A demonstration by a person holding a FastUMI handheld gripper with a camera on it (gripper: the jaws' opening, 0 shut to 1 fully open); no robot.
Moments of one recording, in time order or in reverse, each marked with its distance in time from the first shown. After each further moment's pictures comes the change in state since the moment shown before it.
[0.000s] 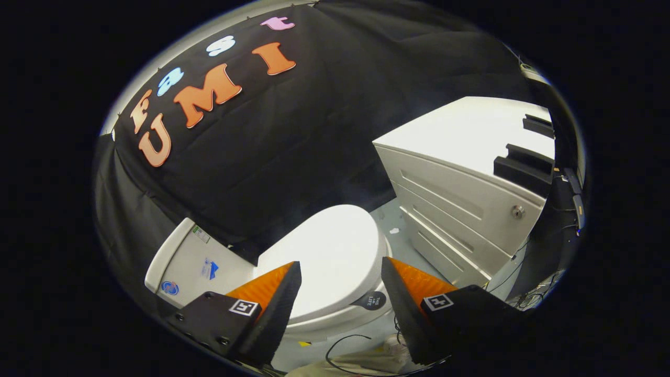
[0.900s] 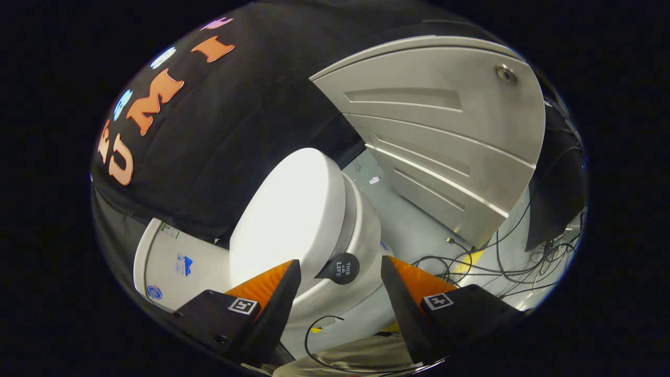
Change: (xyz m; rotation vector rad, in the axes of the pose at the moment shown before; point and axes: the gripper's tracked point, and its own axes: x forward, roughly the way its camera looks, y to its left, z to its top) arm 0.052 -0.066 -0.108 0.262 0.226 -0.081
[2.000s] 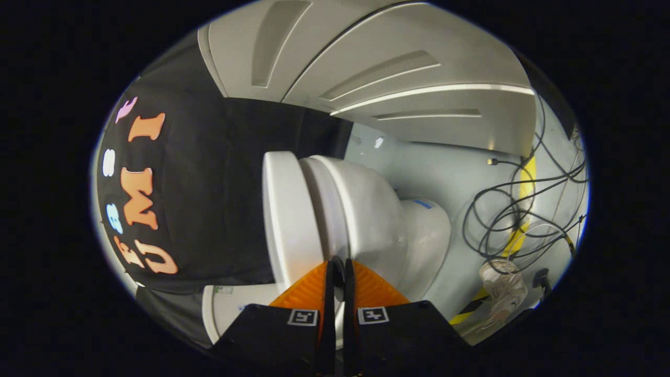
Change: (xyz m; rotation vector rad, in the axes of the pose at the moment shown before) arm 0.052 0.006 -0.020 0.547 0.124 0.247
